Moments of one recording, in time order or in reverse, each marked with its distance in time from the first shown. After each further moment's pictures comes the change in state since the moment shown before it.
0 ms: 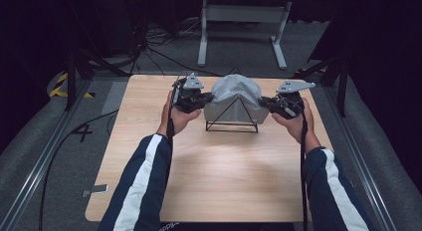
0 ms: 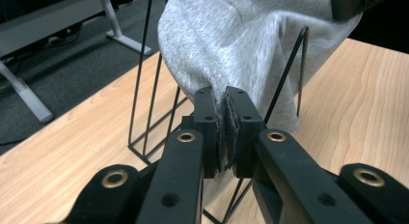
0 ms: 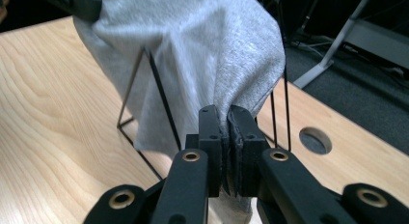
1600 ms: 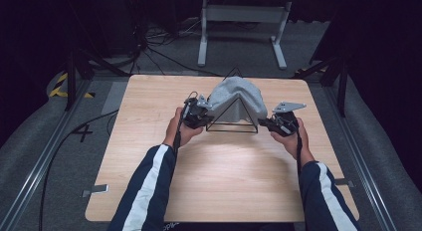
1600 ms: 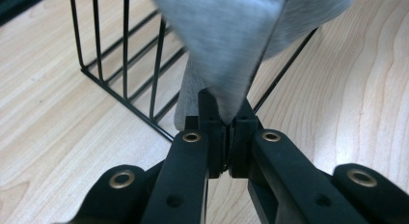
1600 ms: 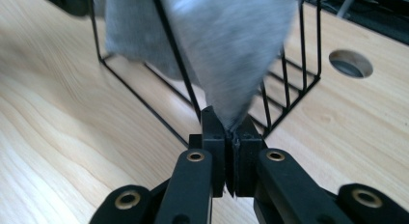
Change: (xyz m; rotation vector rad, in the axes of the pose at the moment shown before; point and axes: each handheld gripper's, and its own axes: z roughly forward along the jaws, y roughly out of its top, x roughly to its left) left arm -0.007 -0.052 0.051 0.248 -0.025 0.026; right arm 0.001 -0.075 0.033 0.118 0.008 0.067
